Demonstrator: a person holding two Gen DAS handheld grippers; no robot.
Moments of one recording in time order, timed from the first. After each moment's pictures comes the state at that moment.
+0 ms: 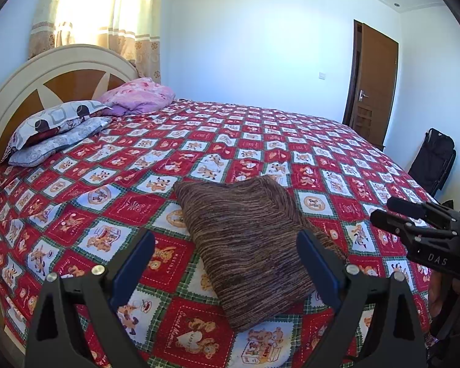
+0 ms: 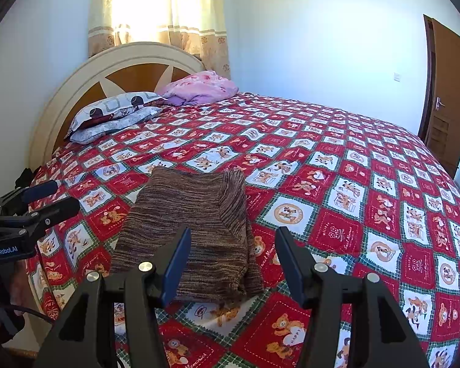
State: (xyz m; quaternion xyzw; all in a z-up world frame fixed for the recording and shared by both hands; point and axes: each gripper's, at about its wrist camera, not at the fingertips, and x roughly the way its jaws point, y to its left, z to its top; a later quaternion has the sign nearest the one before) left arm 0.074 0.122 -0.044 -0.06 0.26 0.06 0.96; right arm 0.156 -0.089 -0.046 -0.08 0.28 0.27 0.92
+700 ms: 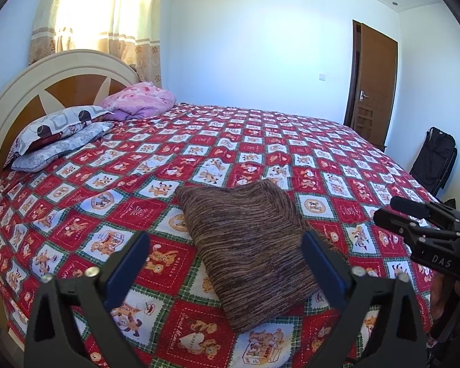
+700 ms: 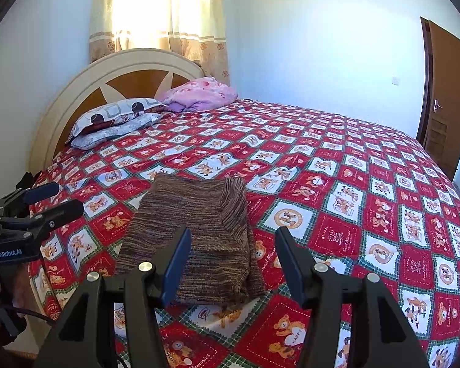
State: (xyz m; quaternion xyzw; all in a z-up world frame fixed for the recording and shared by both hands) left arm 0.072 0.116 -0.034 -0.05 0.26 0.07 0.96; right arm 0.148 -0.092 -0.037 -0.07 0.26 0.27 0.92
